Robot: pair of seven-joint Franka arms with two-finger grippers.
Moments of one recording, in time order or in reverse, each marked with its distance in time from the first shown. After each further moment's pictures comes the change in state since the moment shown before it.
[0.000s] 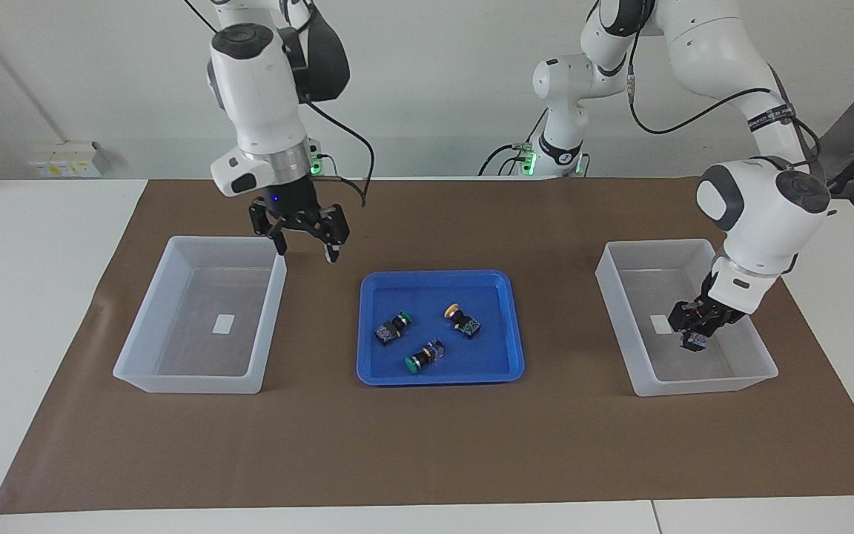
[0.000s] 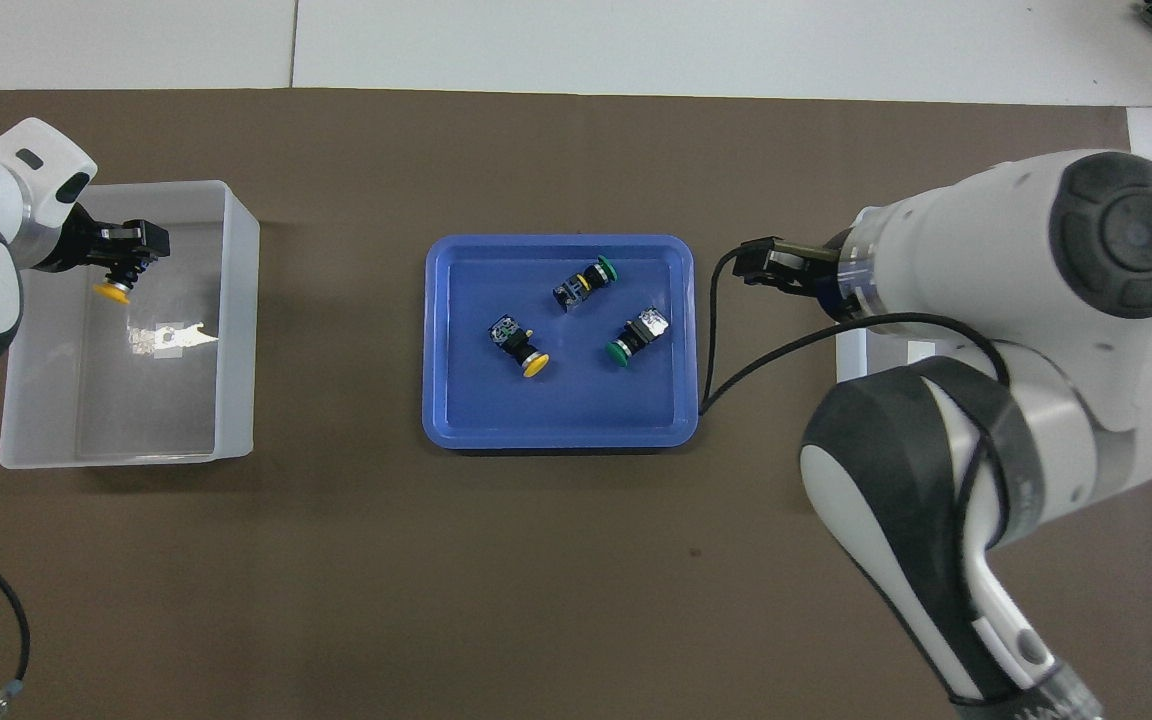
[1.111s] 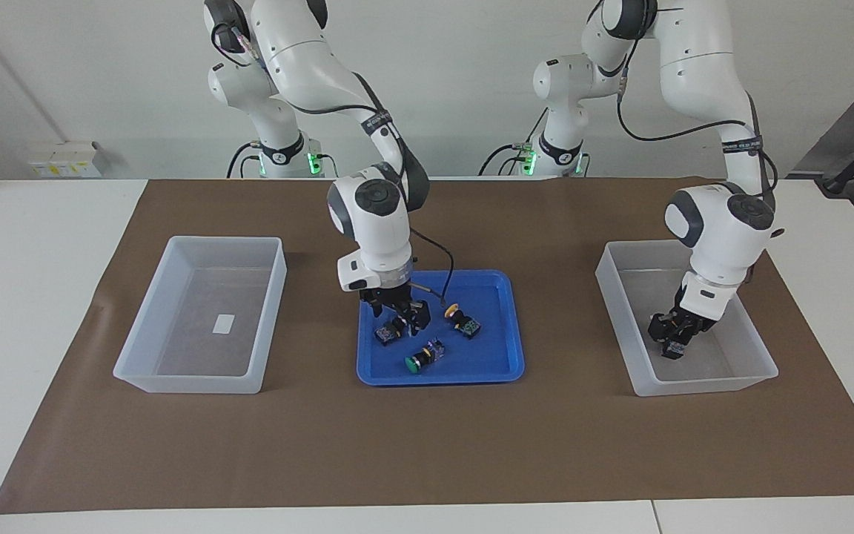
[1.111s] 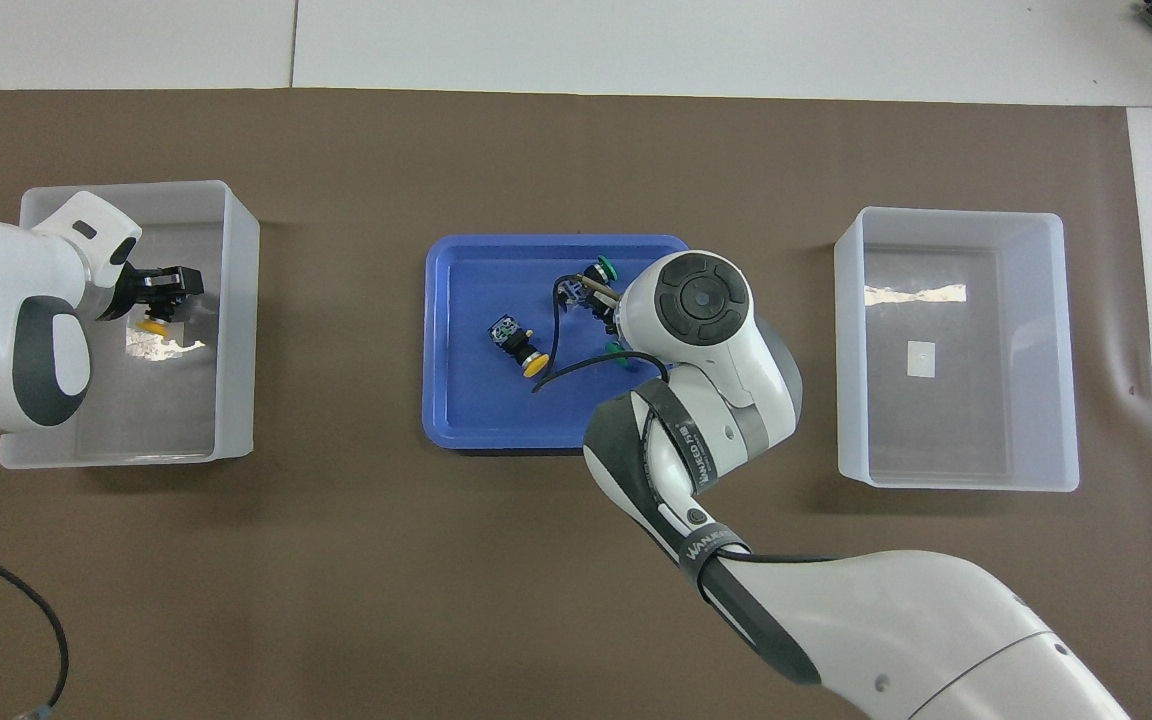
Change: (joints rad) left arm 0.020 0.014 -0.009 -0.207 0.000 0.277 -0.044; right arm 0.145 0.361 -0.002 -0.002 0.001 0.271 0.418
